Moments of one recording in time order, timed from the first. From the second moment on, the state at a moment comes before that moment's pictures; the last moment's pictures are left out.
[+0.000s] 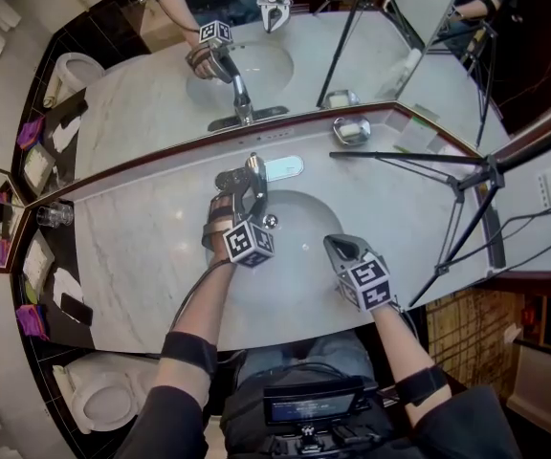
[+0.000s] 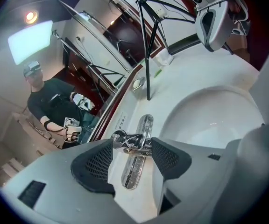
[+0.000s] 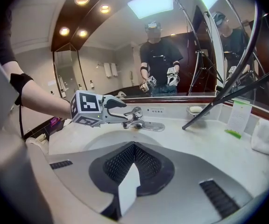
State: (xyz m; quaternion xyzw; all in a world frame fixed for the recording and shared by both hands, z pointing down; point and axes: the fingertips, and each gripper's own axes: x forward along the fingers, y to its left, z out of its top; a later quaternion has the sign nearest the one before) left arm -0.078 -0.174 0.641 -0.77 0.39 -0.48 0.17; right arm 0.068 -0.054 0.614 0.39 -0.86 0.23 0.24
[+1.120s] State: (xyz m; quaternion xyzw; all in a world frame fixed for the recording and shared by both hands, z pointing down) left arm -0.071 -0.207 0.635 -0.79 0.41 -0.44 0.12; right arm 0.077 -0.052 0.634 0.40 -0.85 0.25 0.23
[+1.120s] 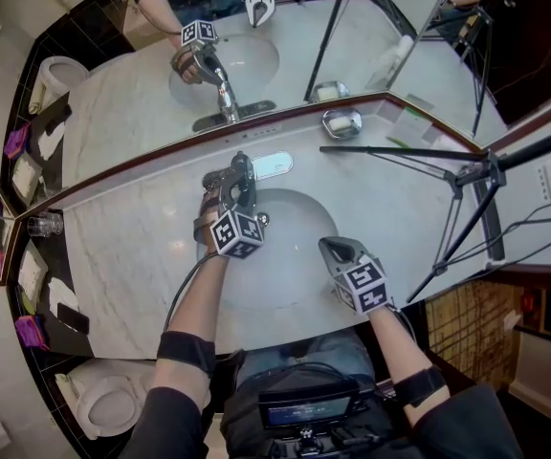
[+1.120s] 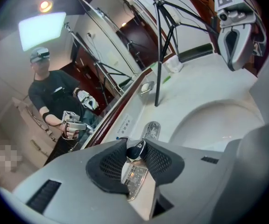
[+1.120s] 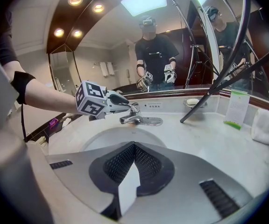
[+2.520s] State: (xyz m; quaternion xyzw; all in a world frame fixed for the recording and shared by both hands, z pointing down) left arm -0.087 -0.178 0.595 -0.81 0.39 -0.43 0.08; right arm 0.059 -0.054 0.607 0.39 -0.87 0.22 0.22
